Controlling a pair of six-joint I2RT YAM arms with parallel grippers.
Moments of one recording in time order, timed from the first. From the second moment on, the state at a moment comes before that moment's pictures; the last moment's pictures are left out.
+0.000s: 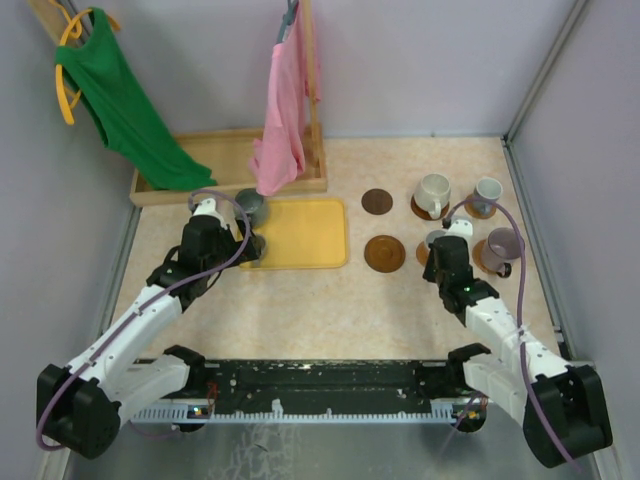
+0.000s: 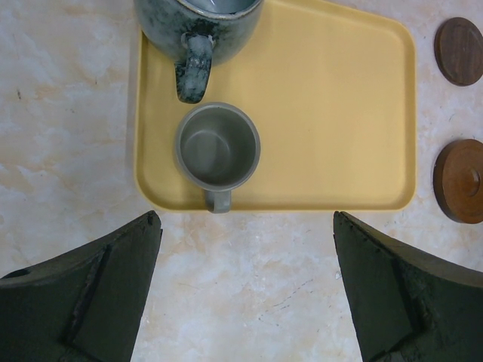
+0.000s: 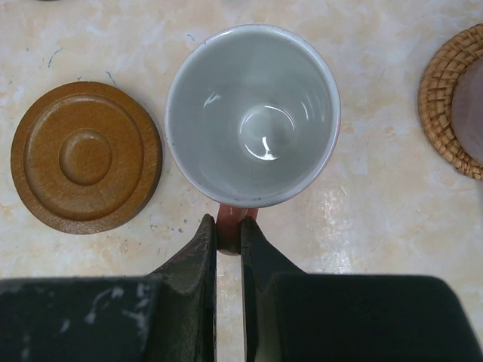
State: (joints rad) left arm -0.41 0.97 0.66 -0.27 -0.17 -0.53; right arm 0.29 0.91 0.42 -0.16 0.31 0.35
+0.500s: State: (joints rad) left arm -0.41 0.97 0.66 -0.27 -0.17 -0.53; right arm 0.28 0.93 0.41 -0.14 0.29 0.35
